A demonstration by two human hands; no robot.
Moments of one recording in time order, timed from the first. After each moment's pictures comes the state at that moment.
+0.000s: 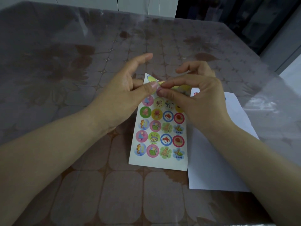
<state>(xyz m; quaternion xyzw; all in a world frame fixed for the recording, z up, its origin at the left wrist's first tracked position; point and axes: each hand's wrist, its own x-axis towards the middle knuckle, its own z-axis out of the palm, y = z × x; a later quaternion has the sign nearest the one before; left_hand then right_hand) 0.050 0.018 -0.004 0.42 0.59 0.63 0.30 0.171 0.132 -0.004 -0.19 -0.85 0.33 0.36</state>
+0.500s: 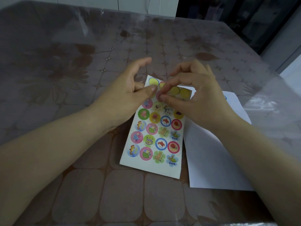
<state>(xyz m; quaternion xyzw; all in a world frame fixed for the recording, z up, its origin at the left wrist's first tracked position) 0.048 0.018 -0.007 0.42 0.65 0.57 0.29 0.173 0.138 0.001 -0.14 -0.91 0.24 0.30</state>
